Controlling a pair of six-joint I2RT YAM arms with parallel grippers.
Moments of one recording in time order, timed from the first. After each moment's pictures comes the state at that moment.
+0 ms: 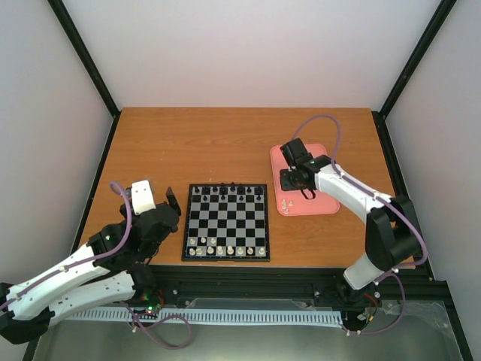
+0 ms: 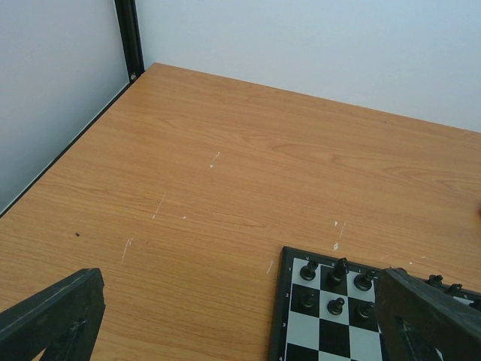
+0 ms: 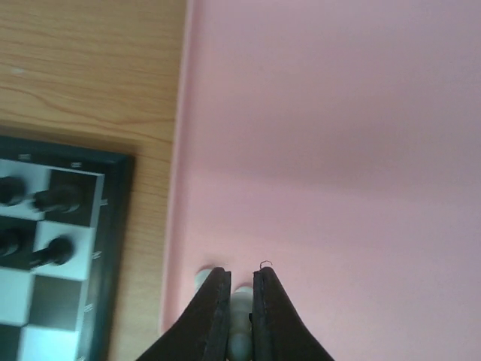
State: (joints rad) left arm -1.00 0.64 0.77 -0.91 -1.05 -0.87; right arm 0.49 1.61 1.13 -0.67 0.15 0.33
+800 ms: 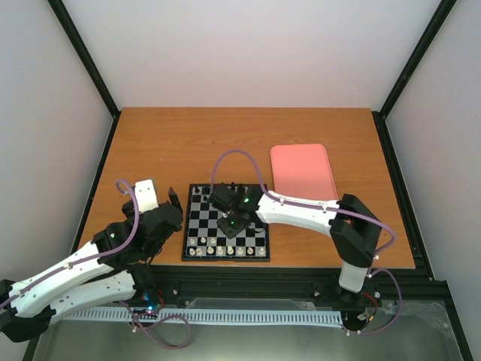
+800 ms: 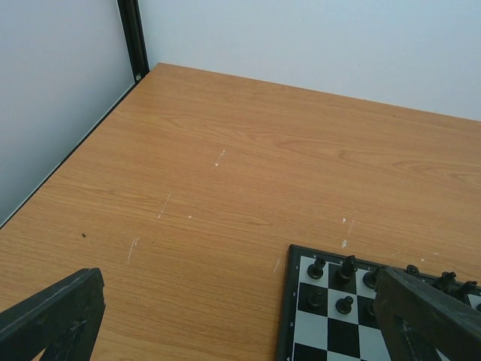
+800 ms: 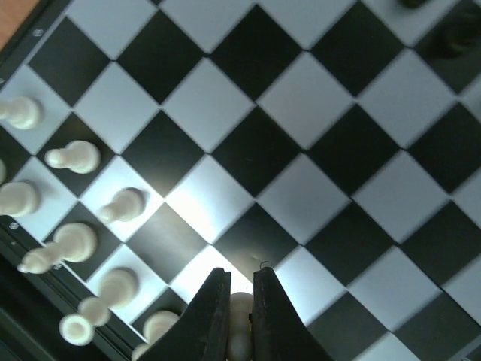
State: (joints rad) left arm -1.00 0.68 0.77 -0.91 -1.06 -0.87; right arm 1.09 1.77 1.31 -0.76 0.05 0.35
